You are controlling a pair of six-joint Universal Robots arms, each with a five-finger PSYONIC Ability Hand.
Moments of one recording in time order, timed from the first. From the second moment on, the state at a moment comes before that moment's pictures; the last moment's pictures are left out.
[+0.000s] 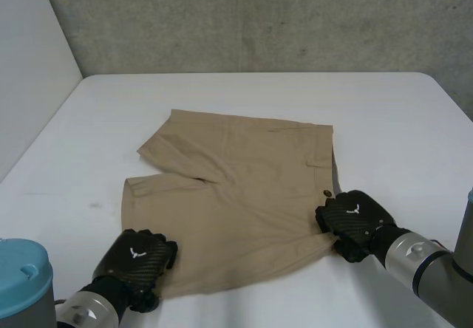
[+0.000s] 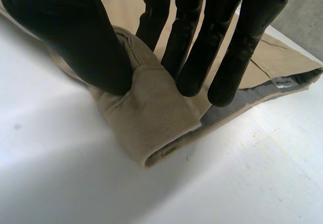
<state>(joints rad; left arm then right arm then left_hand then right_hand) 4.20 -1.66 -2.18 3.30 -1.57 3.46 1.78 -1.28 2.00 -0.19 1.10 2.57 0.66 0.67 0.67 0.66 0.49 0.91 1.17 1.18 1.19 0.97</state>
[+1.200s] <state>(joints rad) 4.21 -1.24 -1.96 2.60 -1.51 3.62 1.80 -1.57 1.80 0.62 1.23 2.36 1.11 1.19 1.19 1.19 0.99 0.94 1.17 1.19 1.19 0.99</state>
